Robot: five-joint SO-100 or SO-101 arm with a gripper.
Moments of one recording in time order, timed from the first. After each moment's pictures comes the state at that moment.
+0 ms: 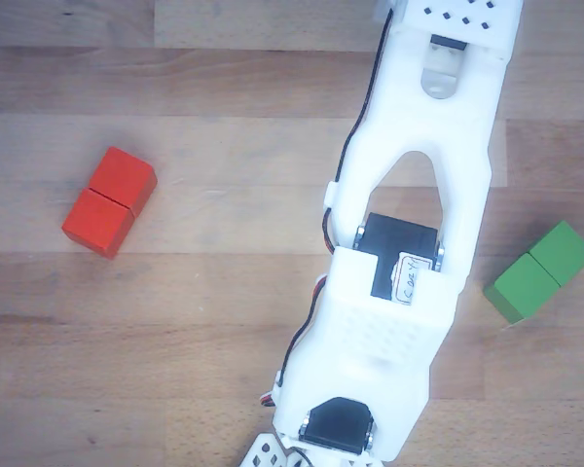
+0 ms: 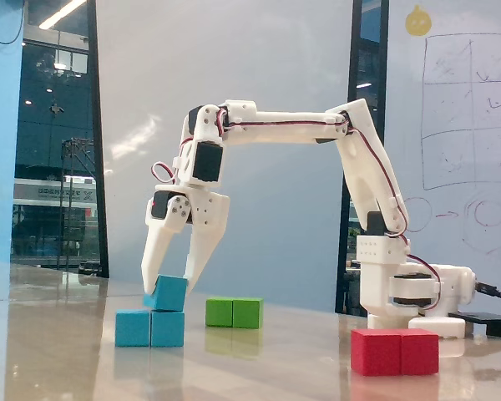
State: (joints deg) arm 12.0 67.3 70.8 78.9 -13.7
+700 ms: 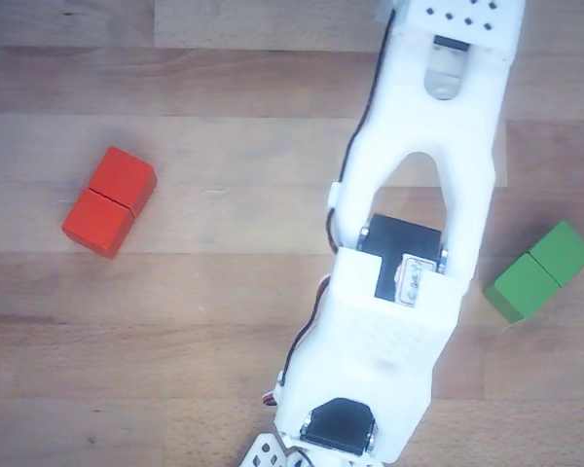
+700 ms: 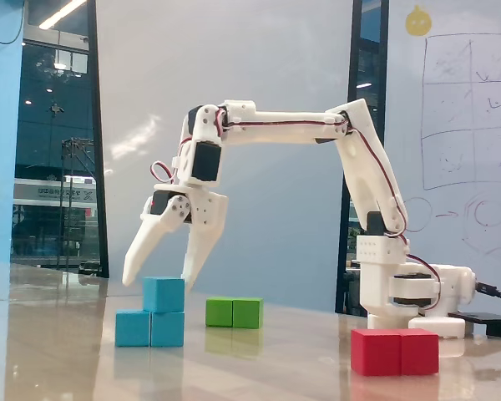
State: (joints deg) arm 14.2 67.3 70.8 78.9 -17.1
